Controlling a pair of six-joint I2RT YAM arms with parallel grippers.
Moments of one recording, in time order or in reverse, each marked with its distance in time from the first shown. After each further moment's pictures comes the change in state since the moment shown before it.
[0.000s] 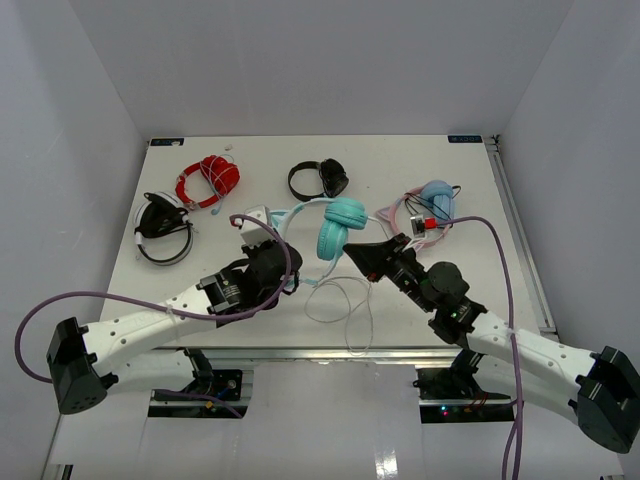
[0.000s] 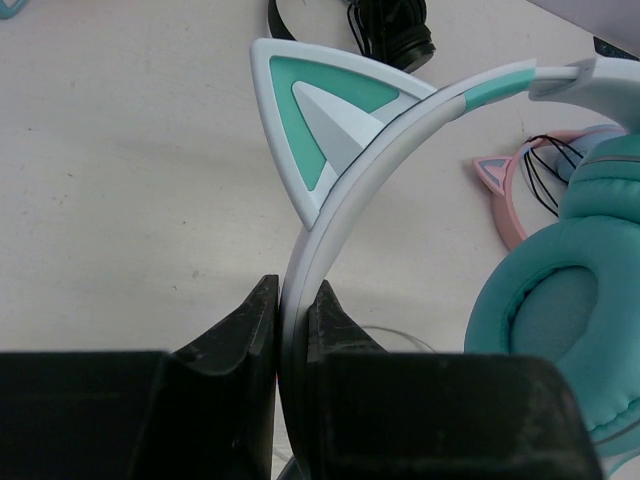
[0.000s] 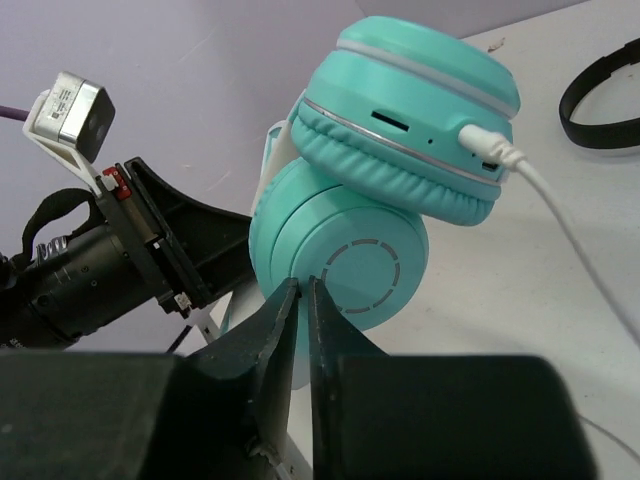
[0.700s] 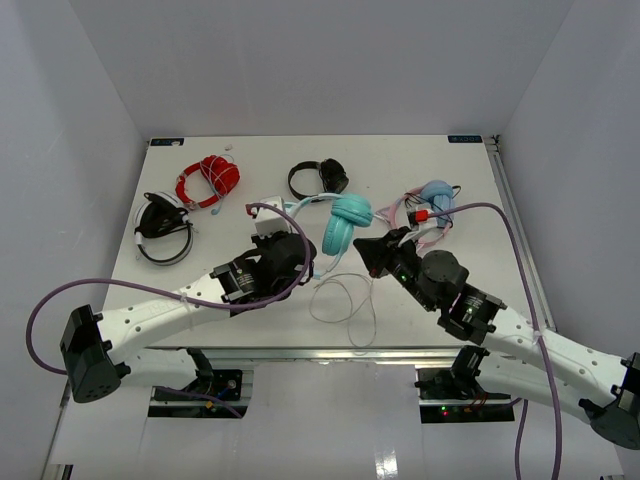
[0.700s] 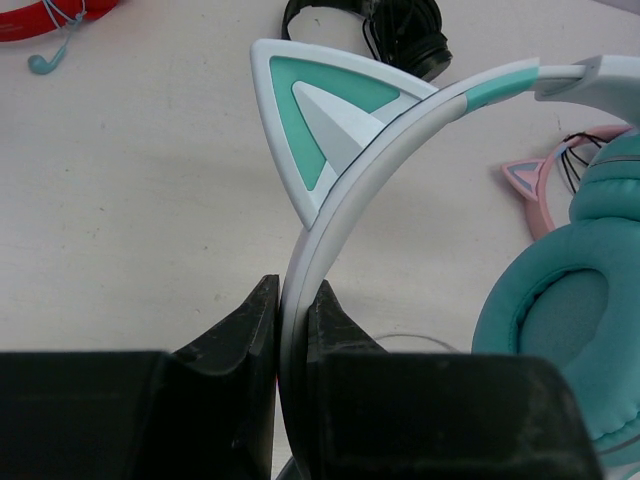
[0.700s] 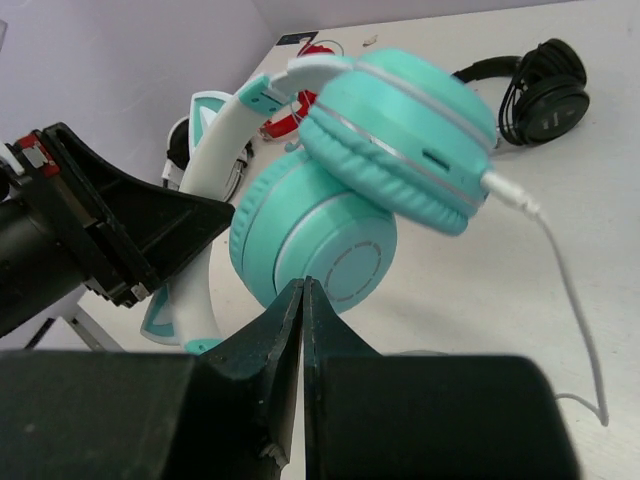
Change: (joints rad) left arm 0.000 0.106 0.111 -0.046 -0.043 0.125; right arm 0.126 -0.062 0.295 -0.573 0.266 -0.258
